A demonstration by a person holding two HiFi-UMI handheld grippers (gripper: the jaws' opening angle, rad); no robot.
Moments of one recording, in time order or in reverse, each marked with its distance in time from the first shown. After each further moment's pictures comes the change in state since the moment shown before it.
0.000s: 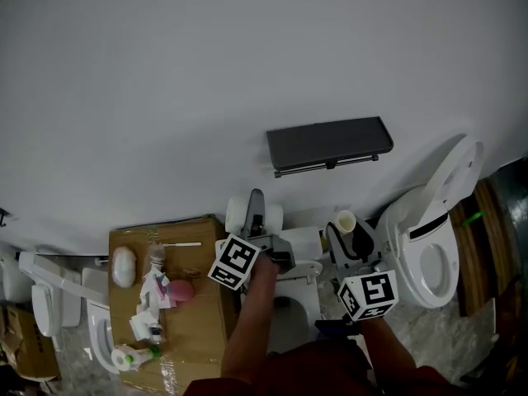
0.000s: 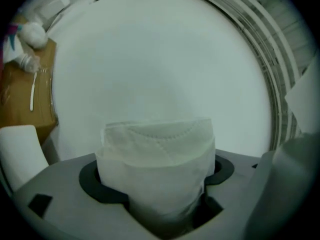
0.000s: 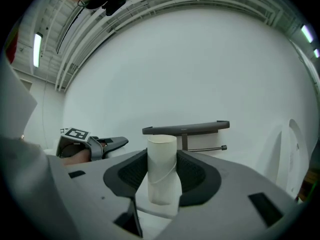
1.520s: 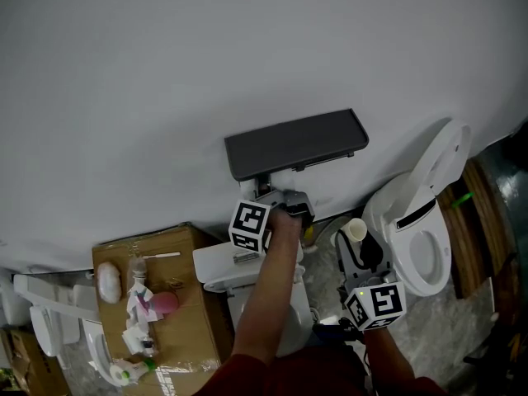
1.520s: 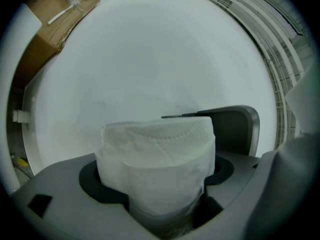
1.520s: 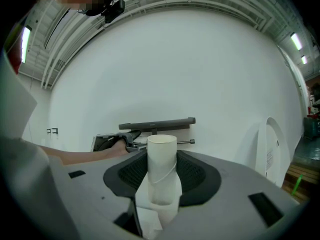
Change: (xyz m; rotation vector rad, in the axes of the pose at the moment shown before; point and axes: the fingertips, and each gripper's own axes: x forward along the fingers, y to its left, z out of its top) left arm 0.128 -0.030 -0.087 -0.369 -0.092 -0.073; right arm -0.029 -0.079 -0.018 0.037 0.025 -0.133
